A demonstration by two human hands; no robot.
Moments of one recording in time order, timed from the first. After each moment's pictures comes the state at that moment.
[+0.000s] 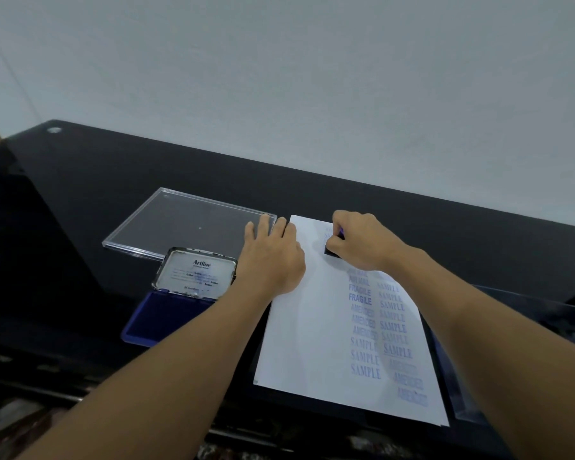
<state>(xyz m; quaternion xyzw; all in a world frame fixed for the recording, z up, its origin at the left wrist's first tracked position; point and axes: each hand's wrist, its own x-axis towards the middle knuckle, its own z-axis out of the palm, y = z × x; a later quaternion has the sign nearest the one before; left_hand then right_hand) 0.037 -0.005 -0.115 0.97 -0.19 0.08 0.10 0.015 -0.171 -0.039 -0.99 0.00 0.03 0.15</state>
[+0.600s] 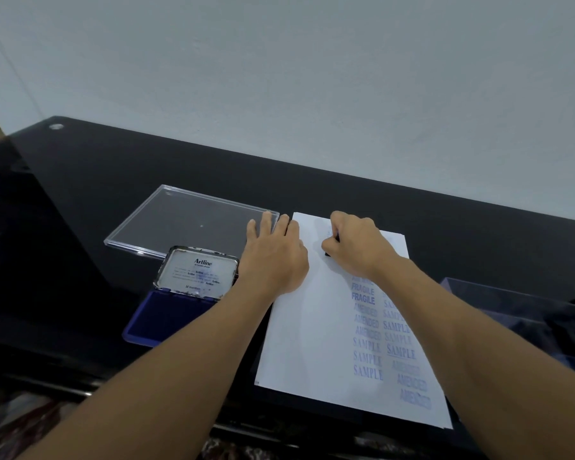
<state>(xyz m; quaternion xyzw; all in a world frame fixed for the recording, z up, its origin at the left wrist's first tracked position) 0.036 -0.007 -0.113 0.97 -0.19 0.07 0.10 0.014 -0.159 -0.054 -0.98 0.03 -0.02 0.17</state>
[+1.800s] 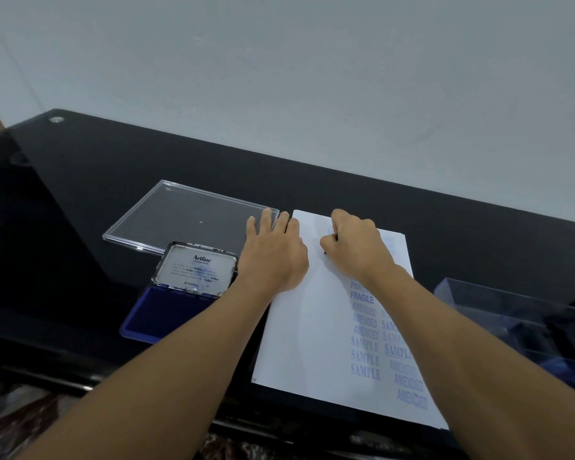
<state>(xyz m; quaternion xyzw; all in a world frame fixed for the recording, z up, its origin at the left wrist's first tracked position) 0.036 -0.008 -0.111 0.98 -0.18 0.07 0.09 0.011 -0.152 -0.062 -0.98 0.06 -0.07 0.18</state>
